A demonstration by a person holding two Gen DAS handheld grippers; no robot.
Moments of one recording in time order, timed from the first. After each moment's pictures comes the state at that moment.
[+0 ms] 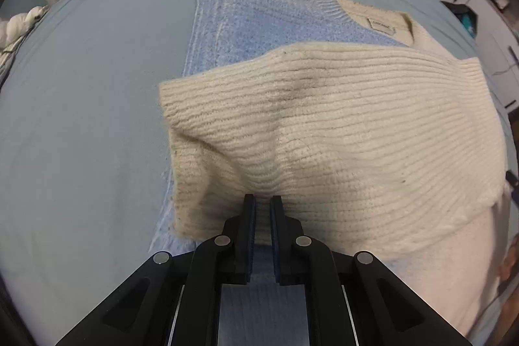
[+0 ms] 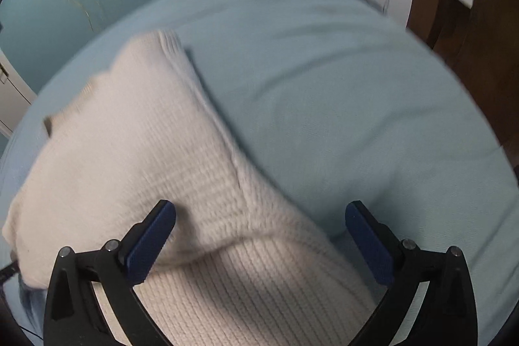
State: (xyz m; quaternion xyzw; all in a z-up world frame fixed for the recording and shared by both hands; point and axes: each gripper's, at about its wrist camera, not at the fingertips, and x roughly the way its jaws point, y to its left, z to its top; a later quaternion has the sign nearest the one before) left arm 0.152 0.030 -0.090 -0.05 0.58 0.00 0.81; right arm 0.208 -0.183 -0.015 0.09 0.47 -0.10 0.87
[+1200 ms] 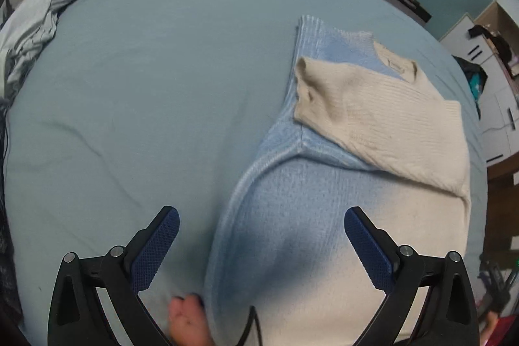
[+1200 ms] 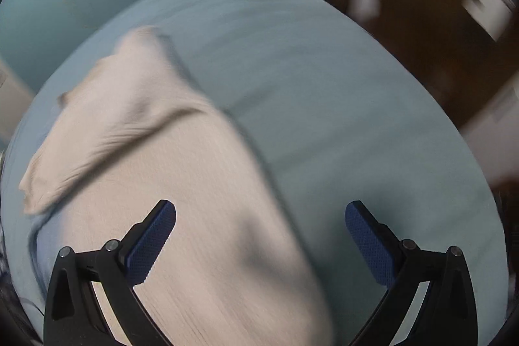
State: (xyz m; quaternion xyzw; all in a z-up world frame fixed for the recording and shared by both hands) left arm 0.031 0.096 -0.003 -0.17 0.57 0.07 0.80; right arm 0.062 -0.233 0.023 0.14 0.53 -0.14 0.82
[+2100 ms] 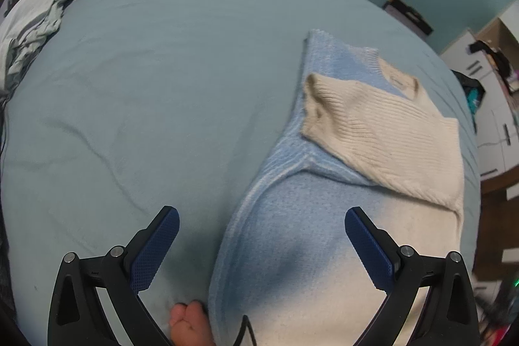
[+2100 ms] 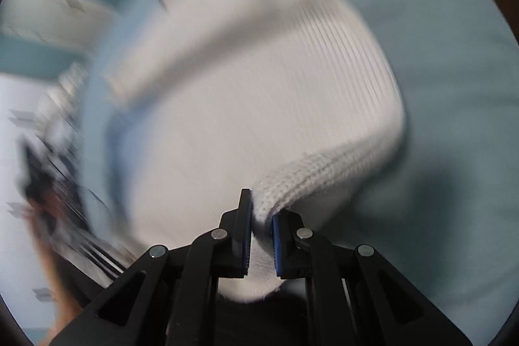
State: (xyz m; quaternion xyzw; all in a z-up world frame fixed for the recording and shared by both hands) left arm 0.025 0.115 0.003 -0.19 0.56 0.07 0.80; right arm 0.103 -0.163 0.034 0.20 0.60 0.15 0.76
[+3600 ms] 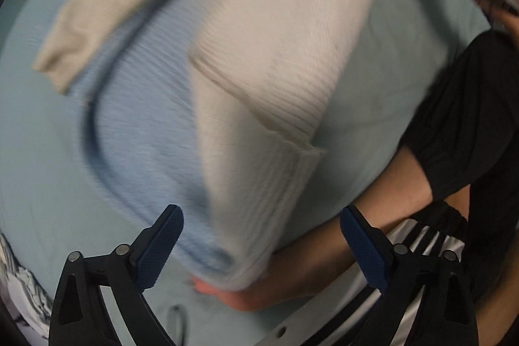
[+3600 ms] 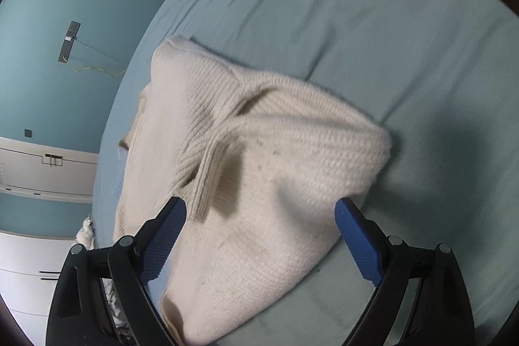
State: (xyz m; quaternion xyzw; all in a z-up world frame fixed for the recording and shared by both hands) left arm -0.032 -0.058 -0.067 0.27 0.70 -0.28 0.60; right arm 0.129 -0.211 -0.017 0.37 0.51 -0.04 0.77
